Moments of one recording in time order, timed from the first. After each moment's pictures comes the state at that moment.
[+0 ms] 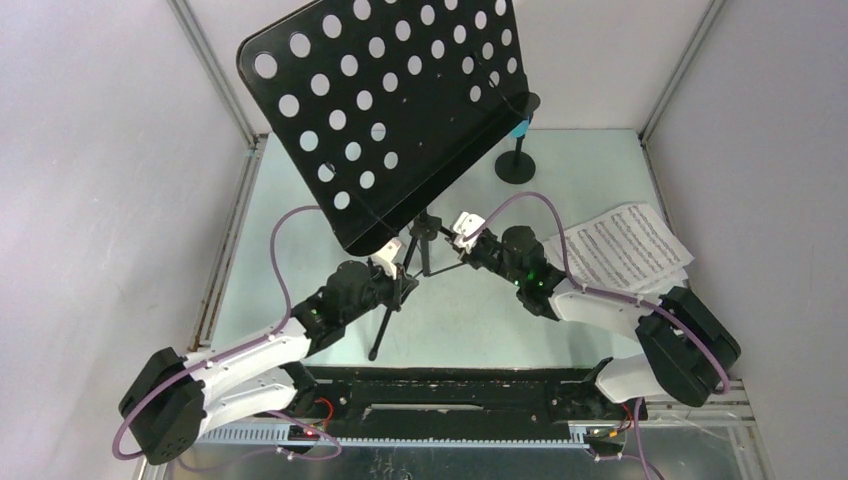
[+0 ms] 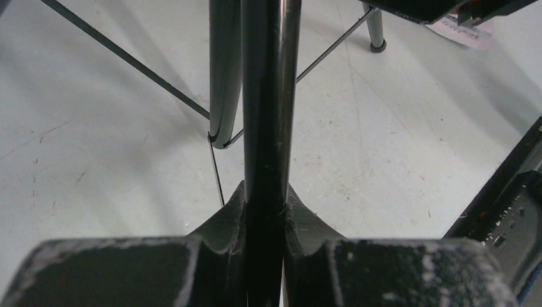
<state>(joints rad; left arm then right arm) -0.77 0.97 0.39 0.23 0.01 -0.23 0.74 1.40 0.64 0.61 -0.19 -0.38</state>
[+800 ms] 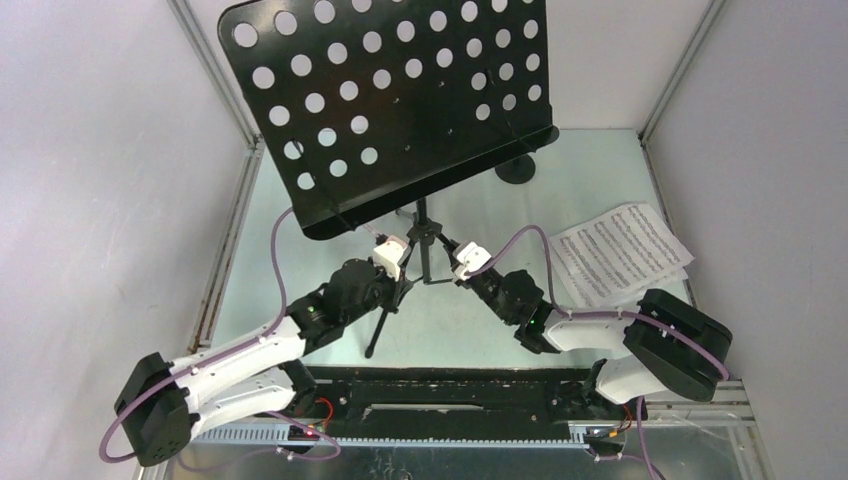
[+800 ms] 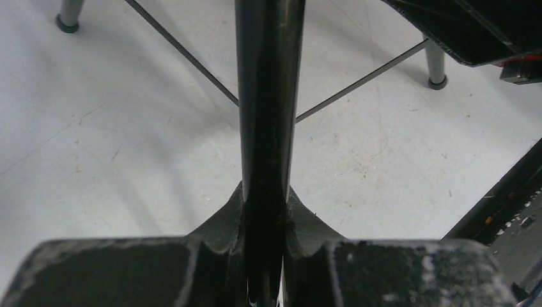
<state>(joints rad) -0.84 0.94 0.49 0.01 -0.09 -0.17 0.97 1.40 0.44 1.07 0.23 -0.35</state>
